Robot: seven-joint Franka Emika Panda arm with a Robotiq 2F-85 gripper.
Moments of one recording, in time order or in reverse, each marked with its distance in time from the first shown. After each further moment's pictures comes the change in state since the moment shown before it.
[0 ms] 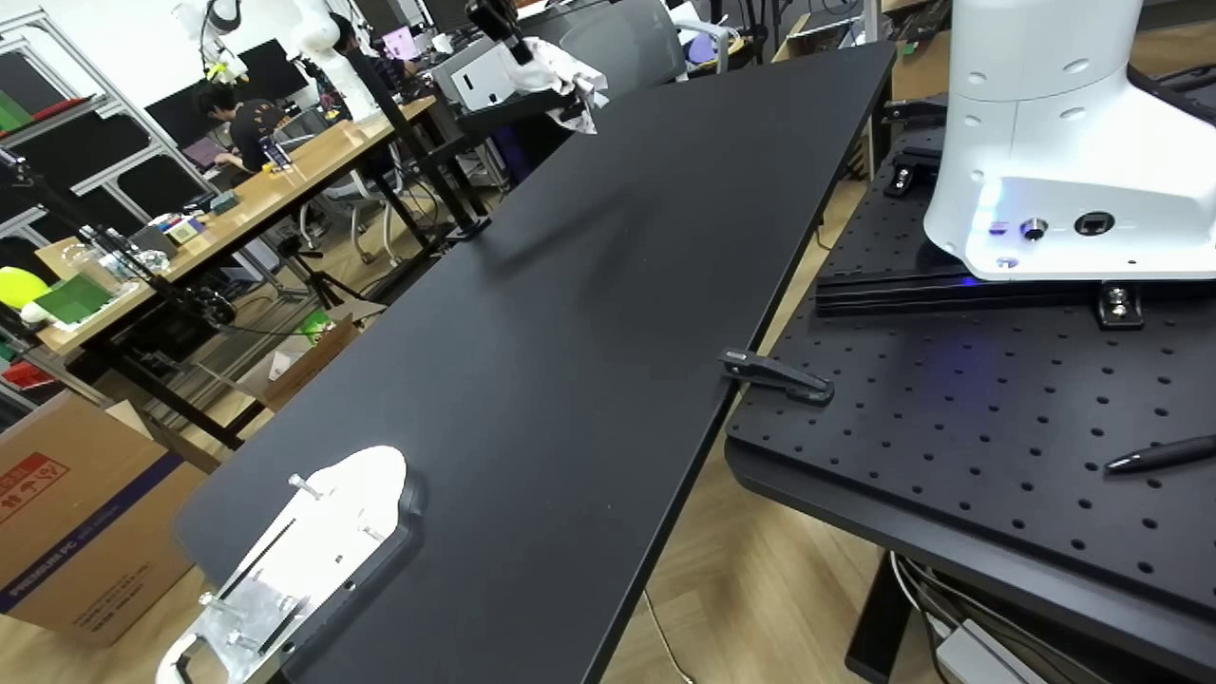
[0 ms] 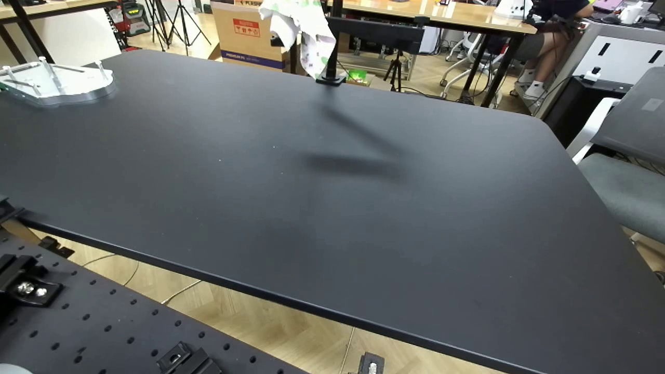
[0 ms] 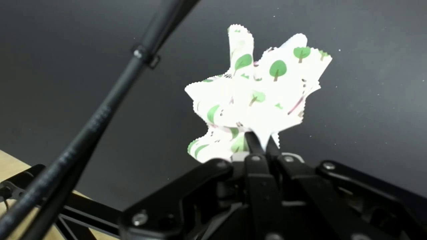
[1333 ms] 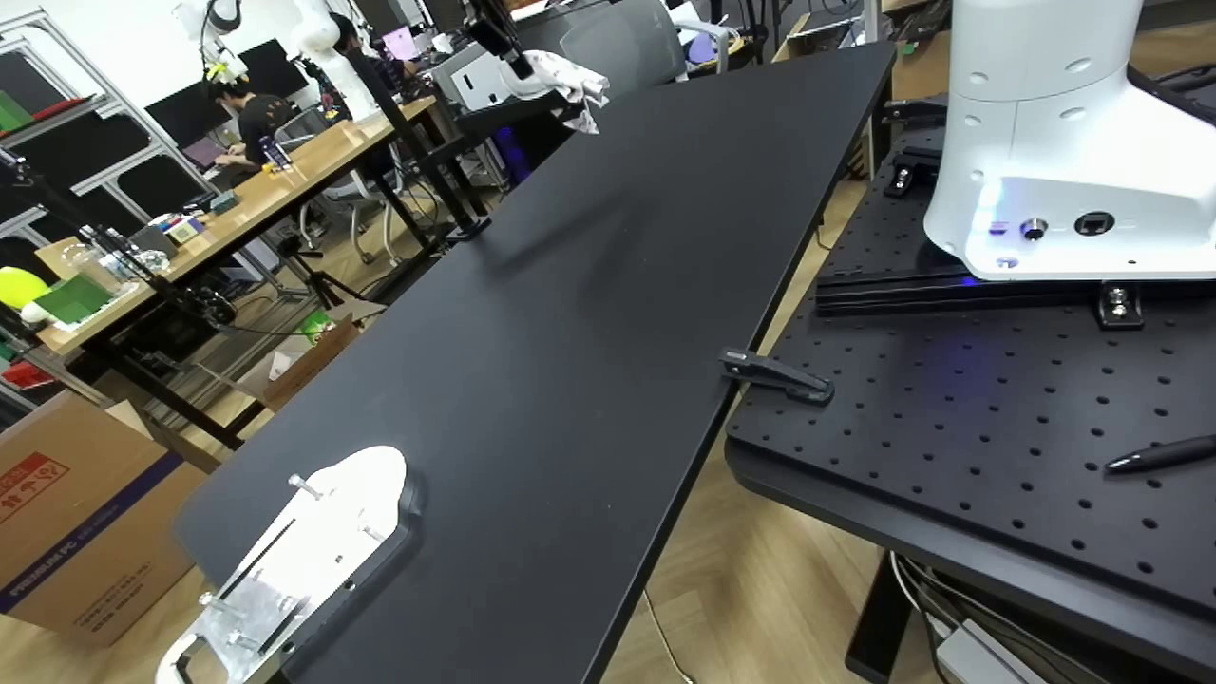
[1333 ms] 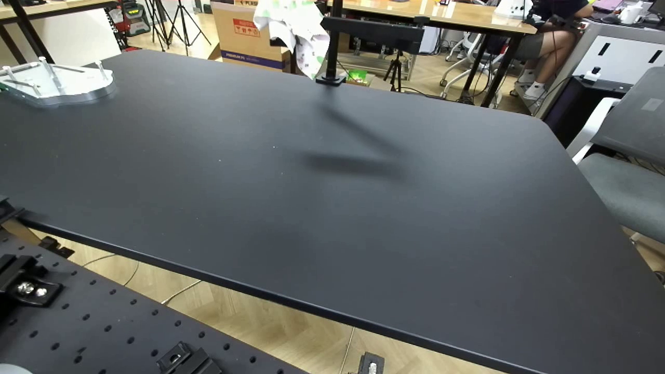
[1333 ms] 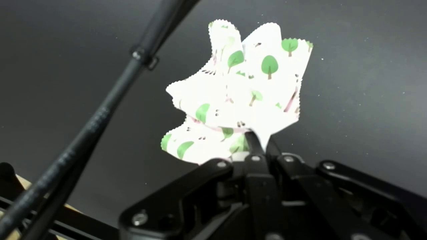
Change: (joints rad) arm 0.023 0.010 0.019 -0.013 -0.001 -0.020 -0.002
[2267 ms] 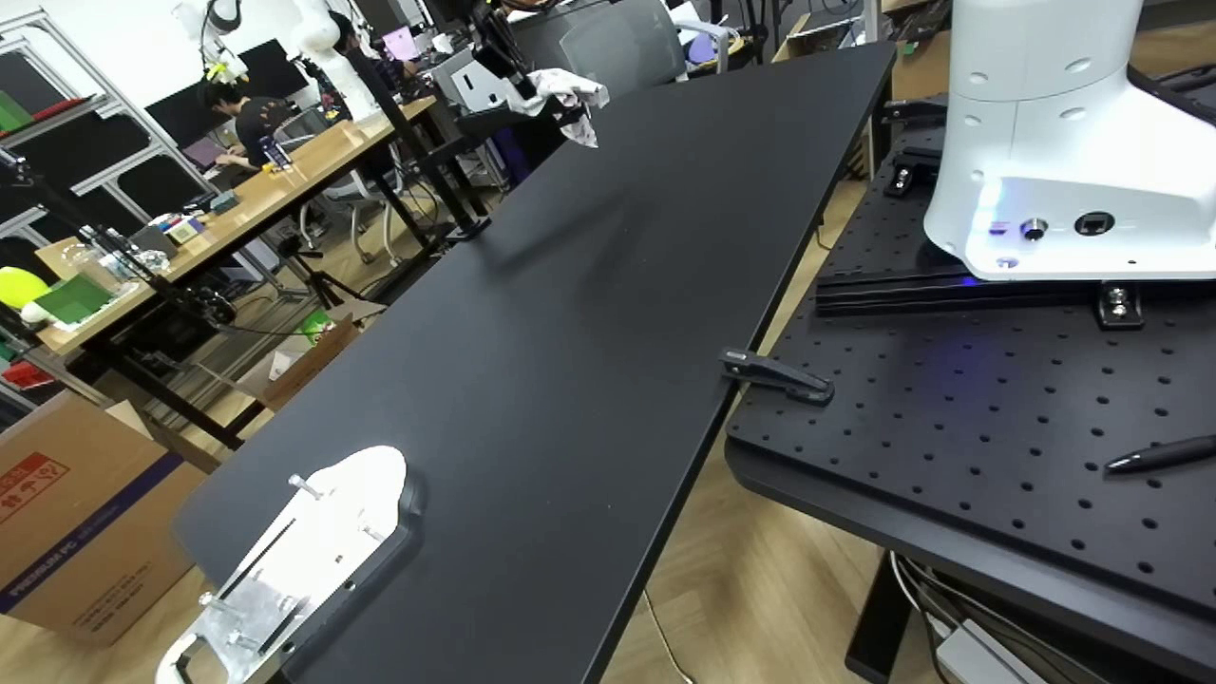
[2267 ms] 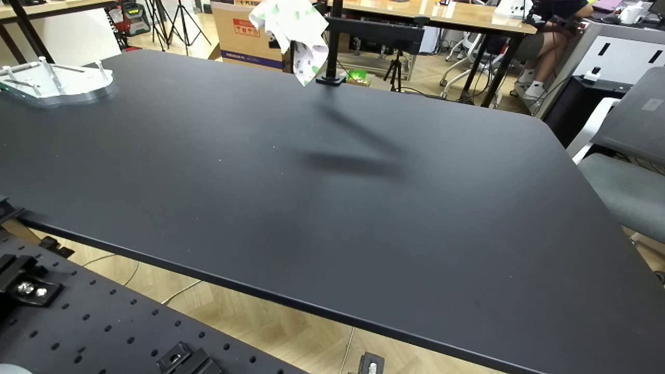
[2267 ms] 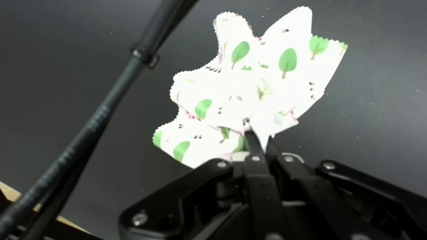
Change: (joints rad) arm -0.002 0.086 -0.006 0.043 -0.003 0.016 0.000
